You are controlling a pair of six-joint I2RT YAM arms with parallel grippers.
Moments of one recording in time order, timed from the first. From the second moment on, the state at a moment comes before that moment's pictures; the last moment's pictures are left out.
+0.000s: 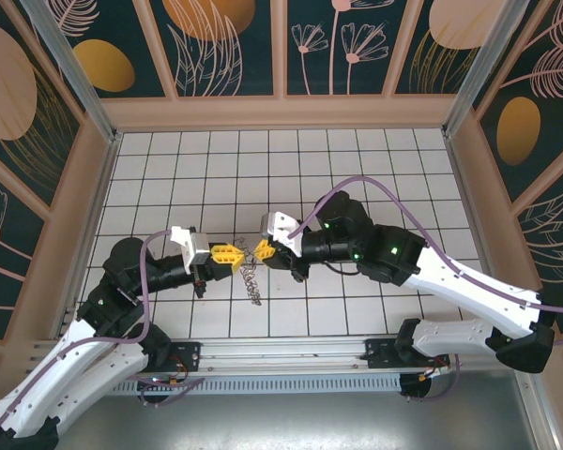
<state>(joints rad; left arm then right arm) -0.67 0.52 0.64 -0.16 0.65 -0.04 1.10 1.13 1.20 -0.48 -0.36 -0.23</state>
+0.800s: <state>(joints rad) -0.67 0.53 0.64 -0.16 0.65 -0.04 1.10 1.14 1.20 -0.50 -0.36 -0.23</state>
